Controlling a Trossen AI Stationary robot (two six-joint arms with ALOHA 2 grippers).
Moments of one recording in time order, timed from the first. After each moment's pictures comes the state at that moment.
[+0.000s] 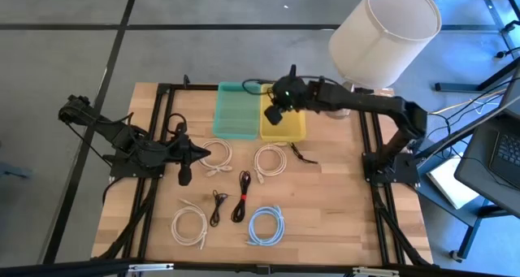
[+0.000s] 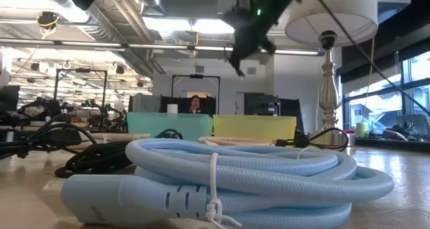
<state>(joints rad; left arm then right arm) -0.48 0.77 0.78 -0.53 -0.64 -0.44 -0.31 1.71 1.47 -0.58 0.22 0.29</state>
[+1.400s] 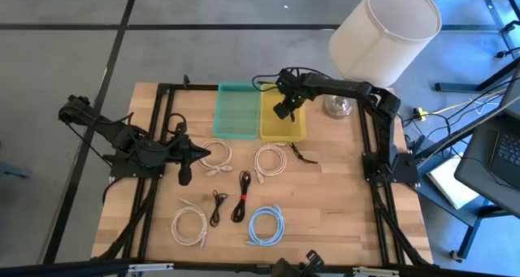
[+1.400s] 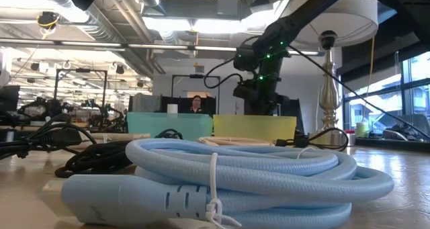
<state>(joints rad) -0.48 0.77 0.78 -0.53 -0.64 -0.45 -0.55 2.00 1.47 -0.75 0.08 0.27</state>
